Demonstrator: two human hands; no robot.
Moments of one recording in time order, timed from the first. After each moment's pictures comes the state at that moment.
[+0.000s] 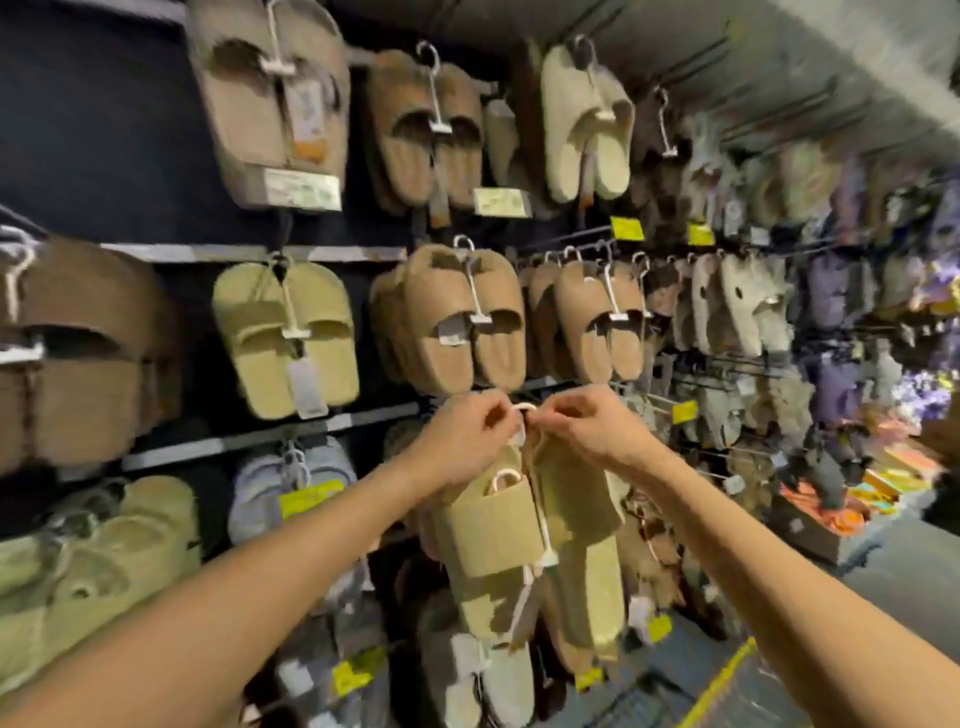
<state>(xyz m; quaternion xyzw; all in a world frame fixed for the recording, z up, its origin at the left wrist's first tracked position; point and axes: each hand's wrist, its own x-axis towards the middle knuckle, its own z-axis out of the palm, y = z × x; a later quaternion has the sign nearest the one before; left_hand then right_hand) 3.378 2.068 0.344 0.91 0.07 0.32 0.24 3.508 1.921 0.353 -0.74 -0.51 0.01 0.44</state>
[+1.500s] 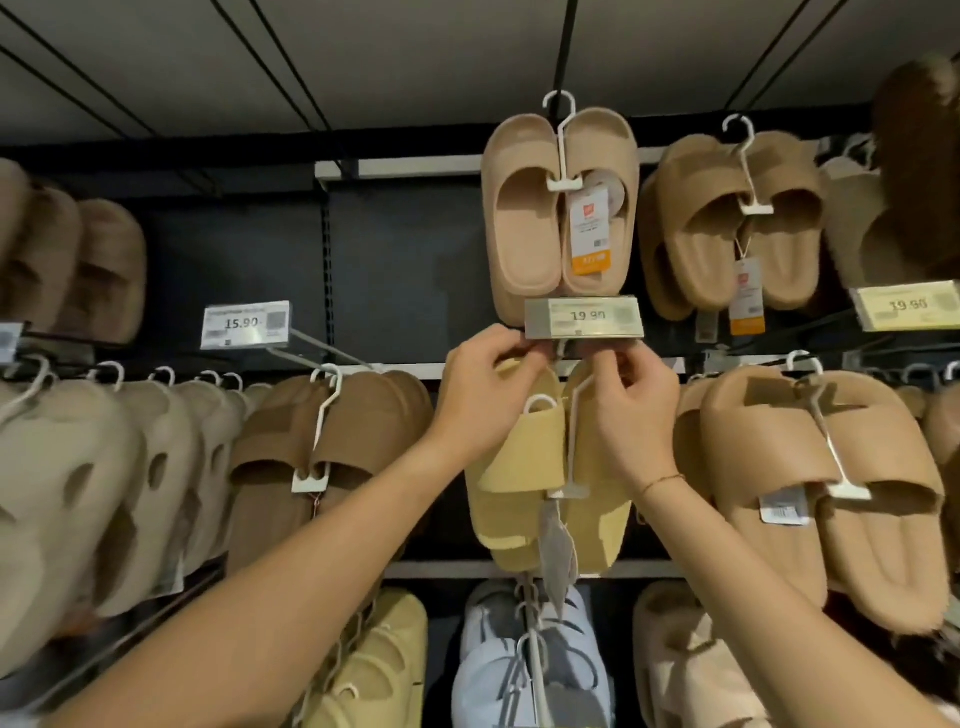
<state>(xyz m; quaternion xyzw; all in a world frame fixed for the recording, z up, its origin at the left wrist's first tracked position) 3.292 2.319 0.507 0.76 0.15 0.62 0.11 3.438 2.265 0.483 -0.39 -0.52 -0.10 0.76</state>
